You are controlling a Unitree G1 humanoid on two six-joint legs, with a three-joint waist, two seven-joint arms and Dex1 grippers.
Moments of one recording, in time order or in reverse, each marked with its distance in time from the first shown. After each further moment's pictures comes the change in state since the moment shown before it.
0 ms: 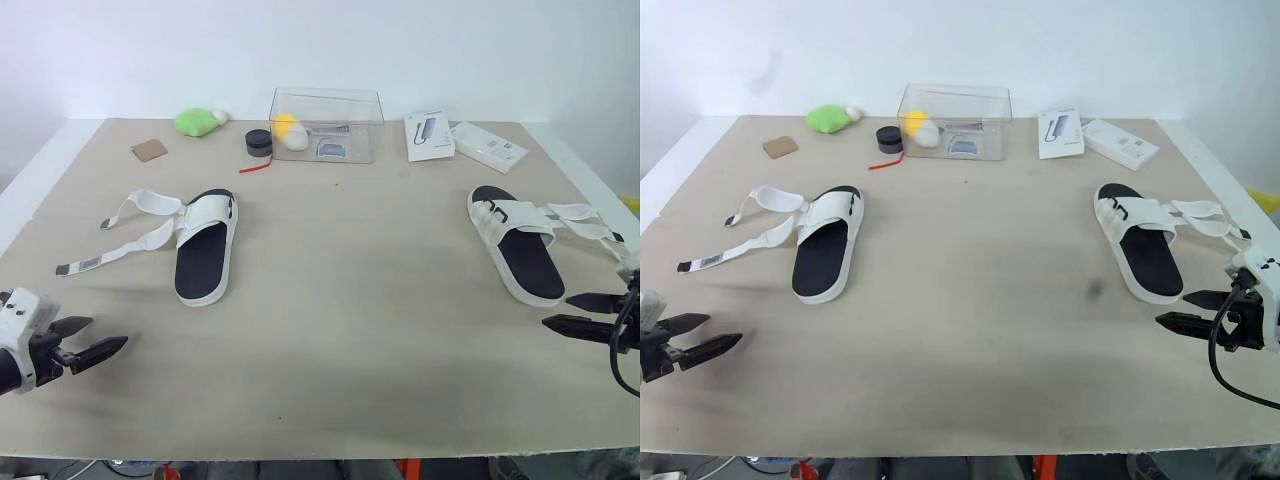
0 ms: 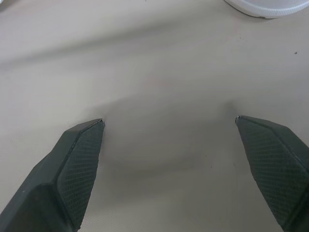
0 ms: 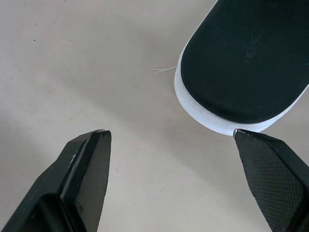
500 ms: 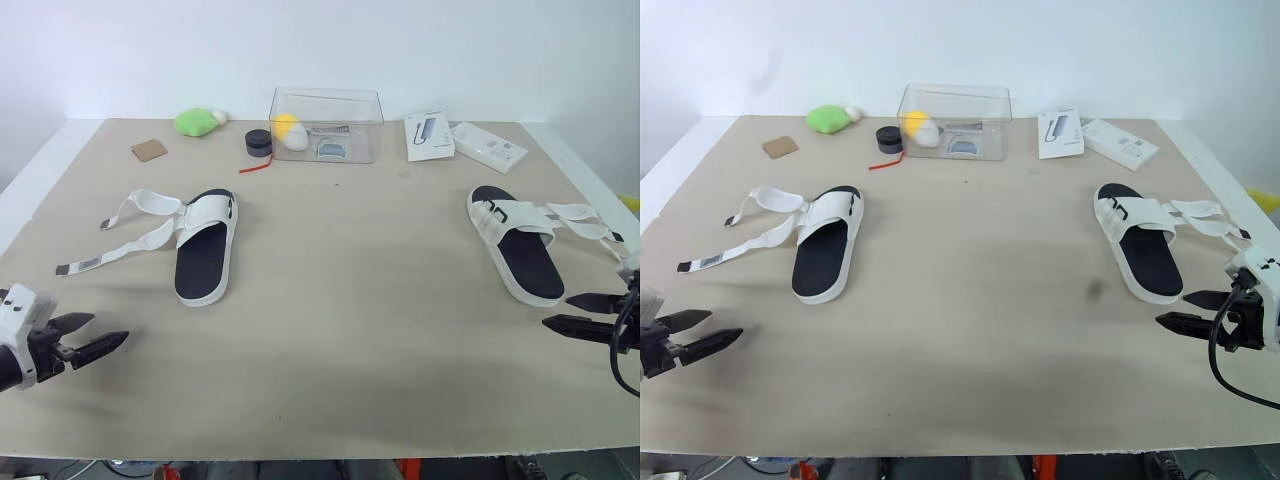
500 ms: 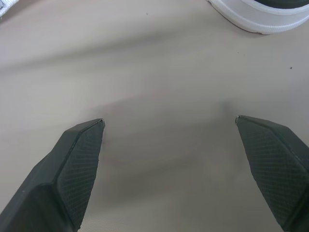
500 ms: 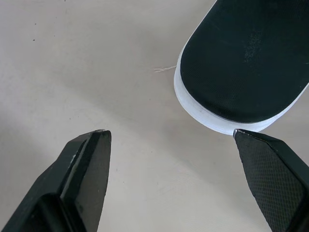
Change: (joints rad) left arm -0.029 -0.004 0.000 0.026 -0.024 0.004 -0.010; right arm 0.000 0.000 0.000 0.002 0.000 0.000 0.000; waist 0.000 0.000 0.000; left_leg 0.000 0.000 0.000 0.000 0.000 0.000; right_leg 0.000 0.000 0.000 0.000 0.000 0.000
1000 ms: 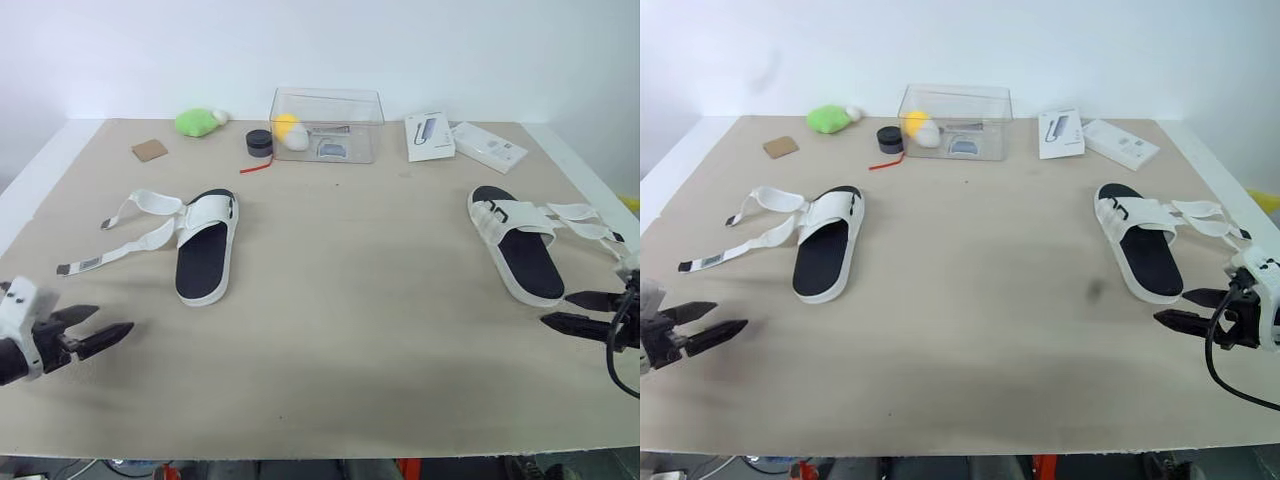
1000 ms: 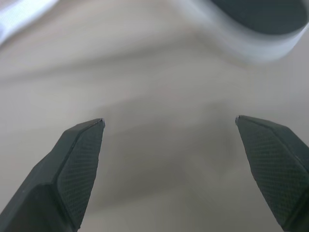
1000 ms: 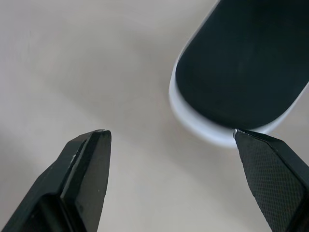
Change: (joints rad) left arm -0.090 -0.036 -0.027 -0.061 -0.050 0.049 0.027; right arm -0.017 0.040 -0.028 -0.002 0.012 -0.033 -0.061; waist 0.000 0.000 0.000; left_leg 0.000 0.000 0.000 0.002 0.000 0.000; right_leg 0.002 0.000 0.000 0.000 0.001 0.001
